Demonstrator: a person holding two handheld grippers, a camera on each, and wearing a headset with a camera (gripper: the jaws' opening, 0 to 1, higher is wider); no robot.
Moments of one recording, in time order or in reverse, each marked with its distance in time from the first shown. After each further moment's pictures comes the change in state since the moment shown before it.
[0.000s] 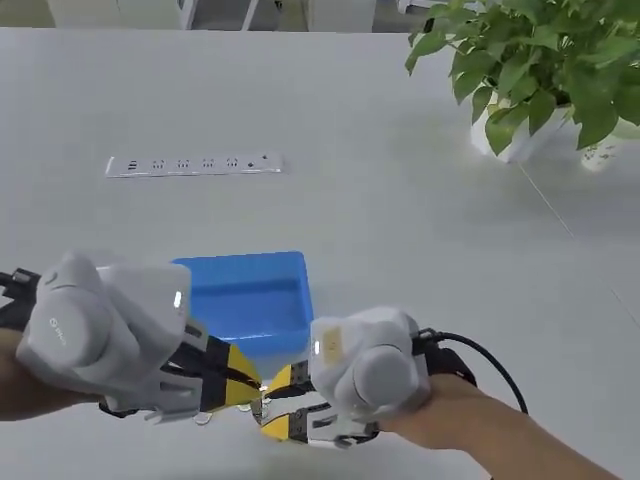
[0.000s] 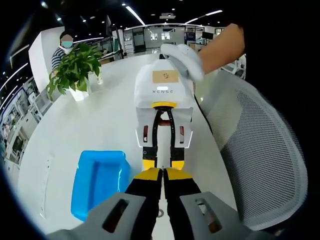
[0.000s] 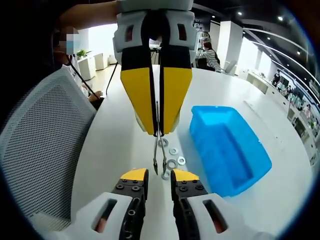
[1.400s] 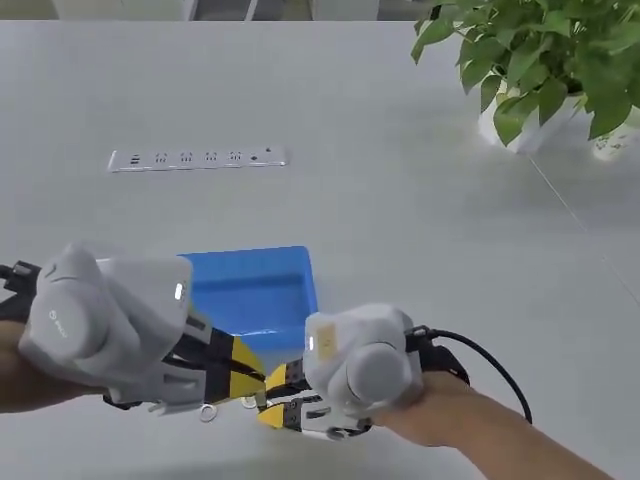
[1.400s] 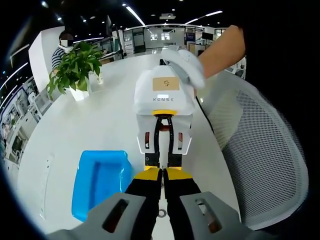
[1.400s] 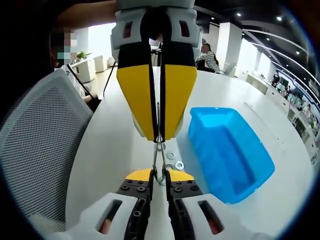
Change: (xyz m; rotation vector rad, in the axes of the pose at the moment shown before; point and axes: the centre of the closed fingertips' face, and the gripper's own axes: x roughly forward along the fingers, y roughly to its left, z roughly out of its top) left arm 0.000 0.004 -0.001 -0.003 -0.003 -0.007; right arm 0.010 -0.005 0.004 0.004 -0.024 -0.001
